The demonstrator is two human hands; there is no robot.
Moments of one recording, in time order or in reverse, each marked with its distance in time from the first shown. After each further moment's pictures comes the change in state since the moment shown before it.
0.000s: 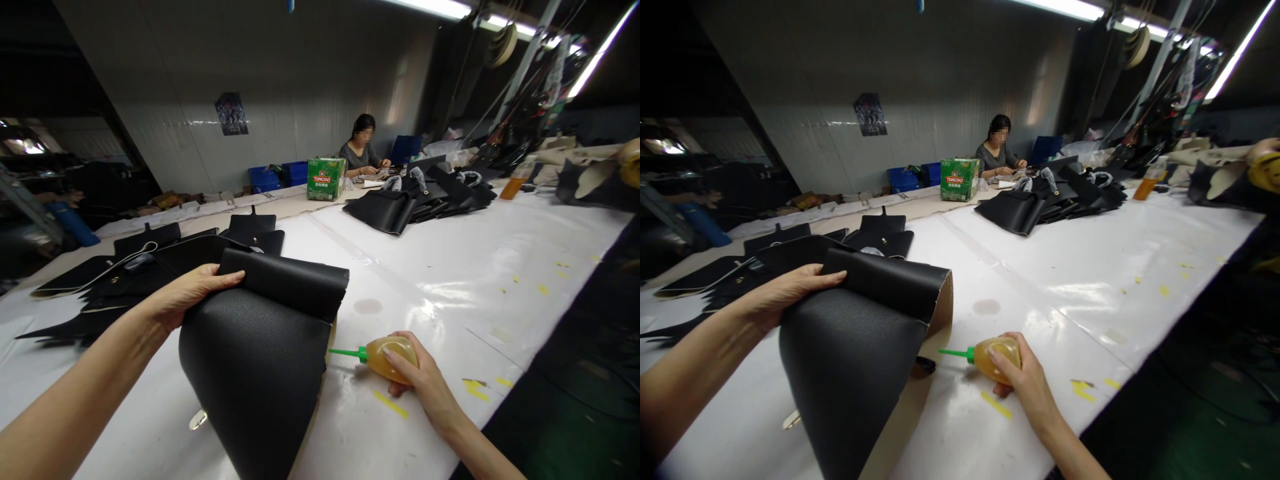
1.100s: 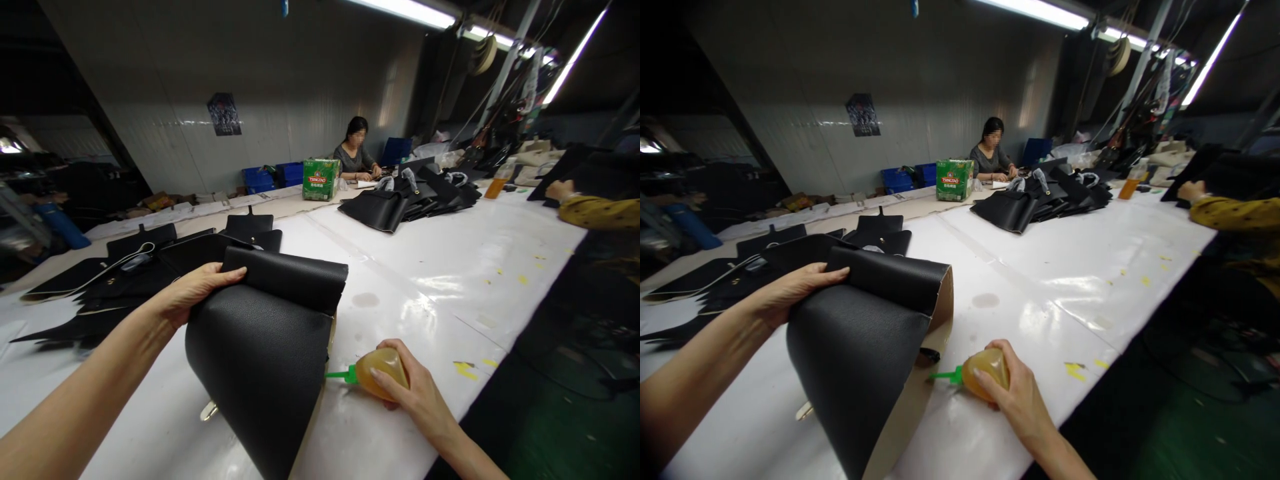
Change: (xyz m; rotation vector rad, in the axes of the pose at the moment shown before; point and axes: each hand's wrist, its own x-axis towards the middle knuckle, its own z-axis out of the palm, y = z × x) left_hand -0.001 -0.010 -0.013 -0.020 -0.046 0.034; right_hand -0.040 0.000 0.021 -0.169 -0.033 -0.124
